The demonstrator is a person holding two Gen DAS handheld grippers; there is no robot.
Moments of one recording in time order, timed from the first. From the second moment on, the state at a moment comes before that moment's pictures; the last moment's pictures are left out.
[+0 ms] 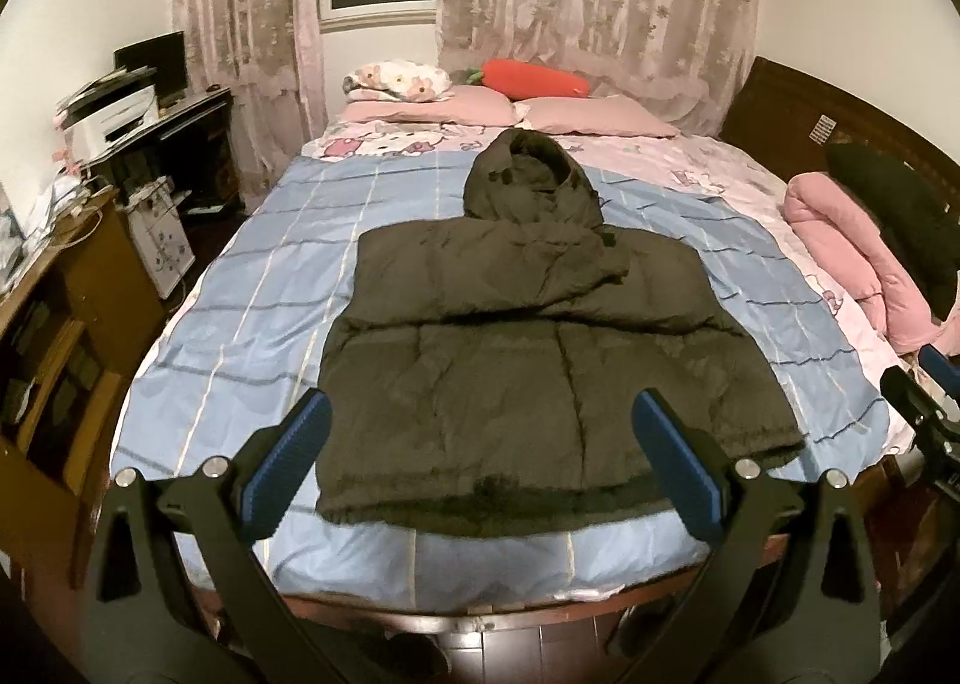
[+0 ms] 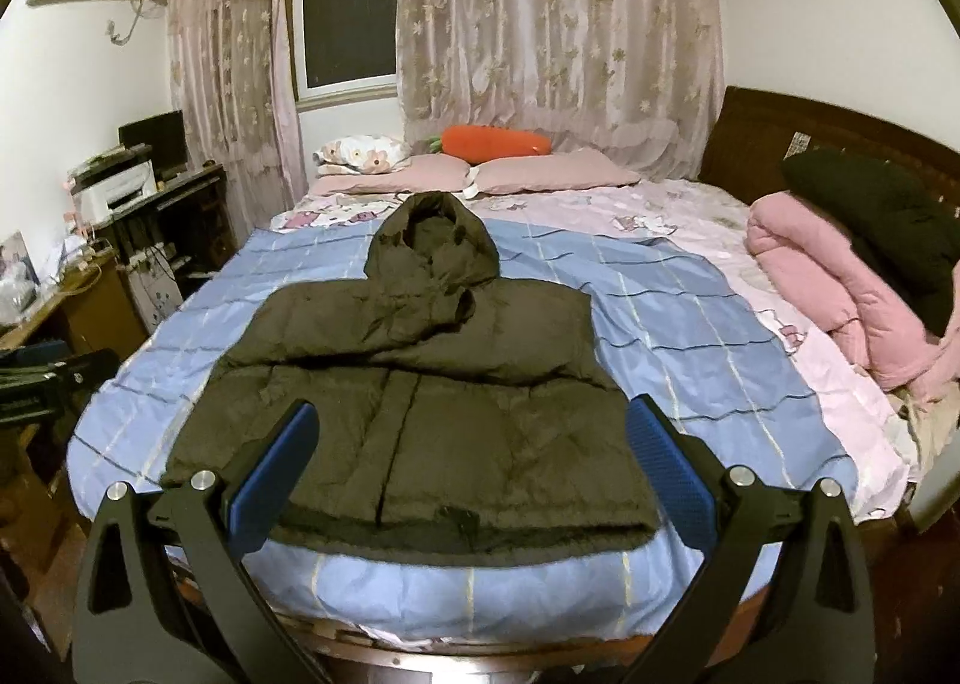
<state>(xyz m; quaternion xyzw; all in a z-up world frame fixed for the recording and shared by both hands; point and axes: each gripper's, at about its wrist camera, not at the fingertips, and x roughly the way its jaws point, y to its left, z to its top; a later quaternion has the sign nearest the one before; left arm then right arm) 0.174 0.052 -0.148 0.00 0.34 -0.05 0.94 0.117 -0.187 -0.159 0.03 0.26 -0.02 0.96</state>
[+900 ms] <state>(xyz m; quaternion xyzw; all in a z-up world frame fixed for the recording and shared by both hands) 0.577 0.009 -0.149 0.06 0.44 -0.10 0.89 0.510 -0.201 -0.140 0.05 0.38 0.06 0.92</state>
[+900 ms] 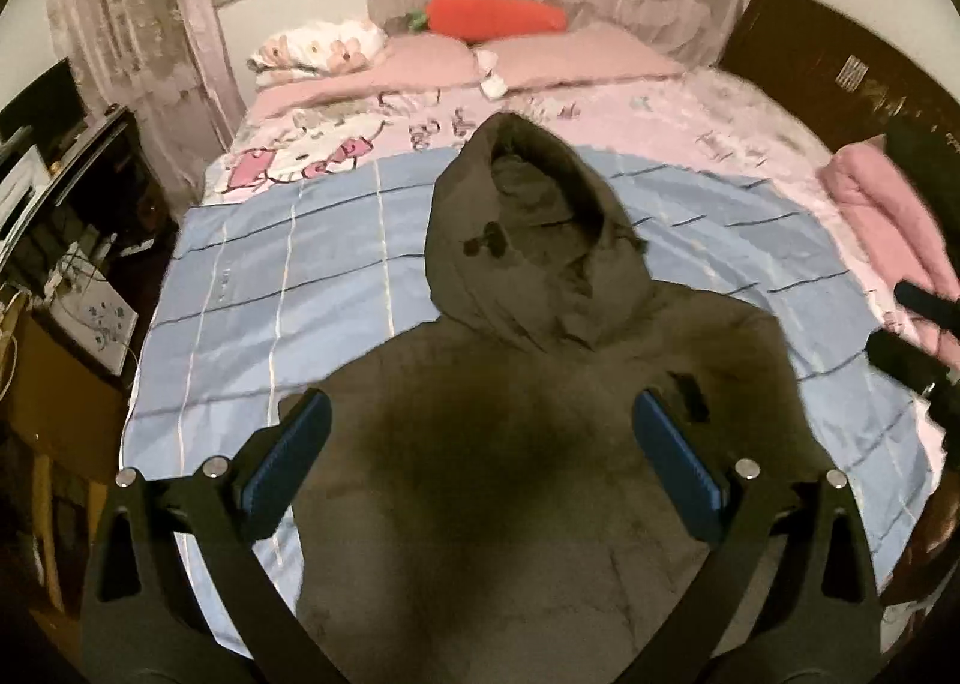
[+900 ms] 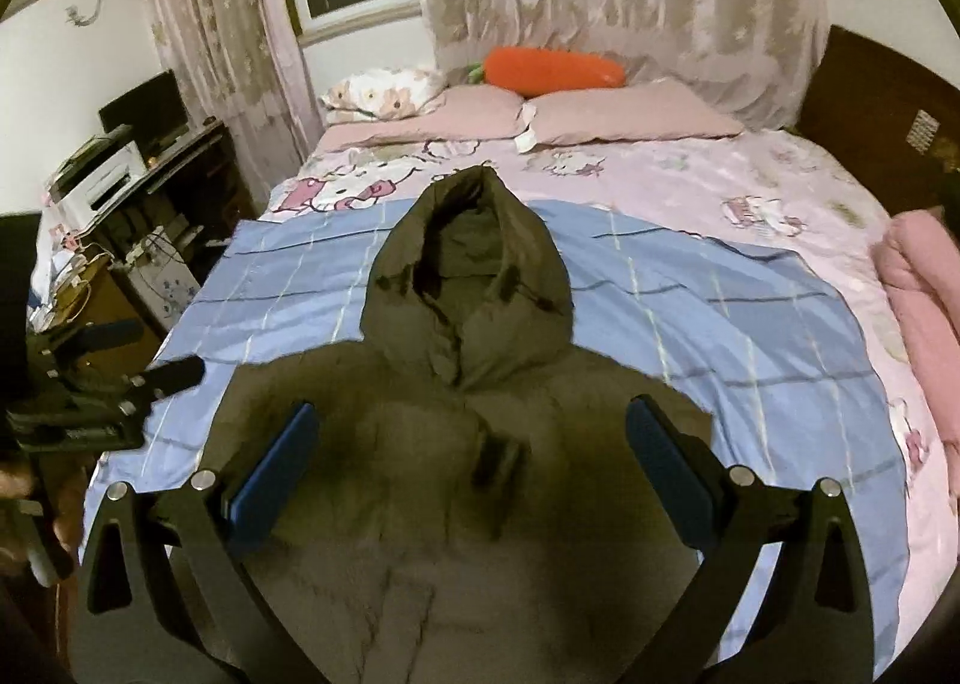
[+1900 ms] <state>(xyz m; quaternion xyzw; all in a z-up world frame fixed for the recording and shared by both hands) 0.917 -0.060 -0.306 0.08 0.56 -0.04 0.82 0.879 -0.207 -0.296 0.02 0.54 -0.03 0.84</state>
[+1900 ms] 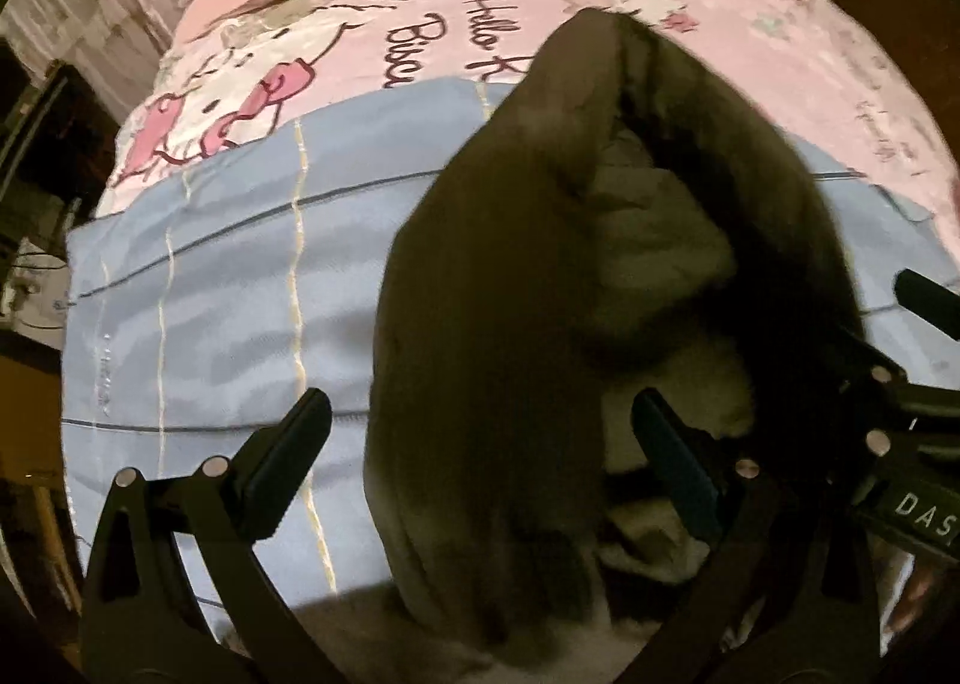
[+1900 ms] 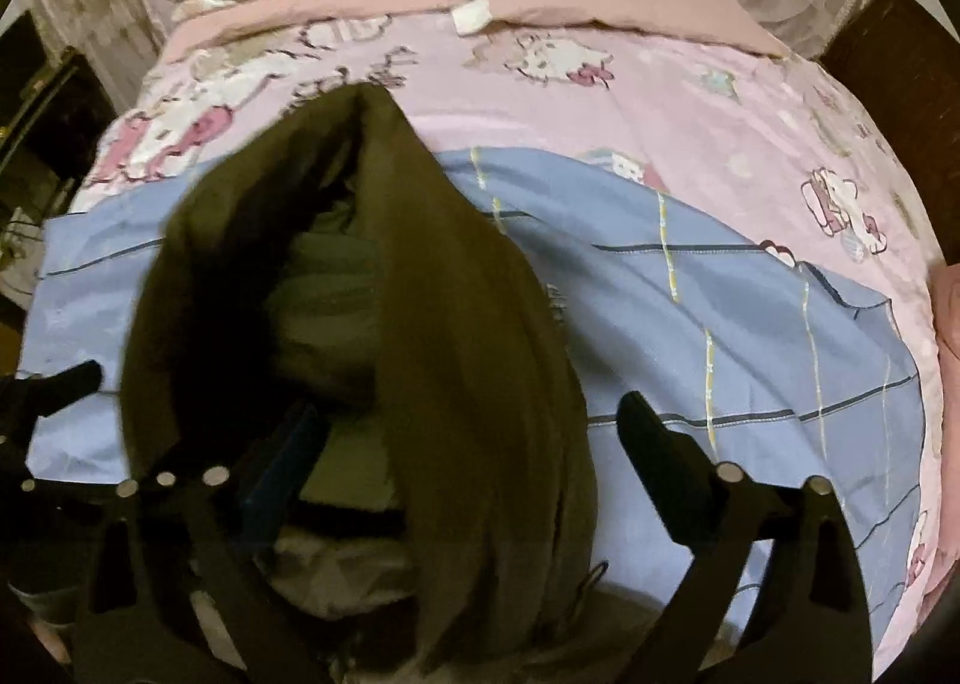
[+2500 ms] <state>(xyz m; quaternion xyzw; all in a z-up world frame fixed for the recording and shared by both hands) 0.931 -0.019 -0.333 0.03 0.58 0.00 0.81 0.881 -0.253 -0.310 0.07 0.51 -0.07 0.86</state>
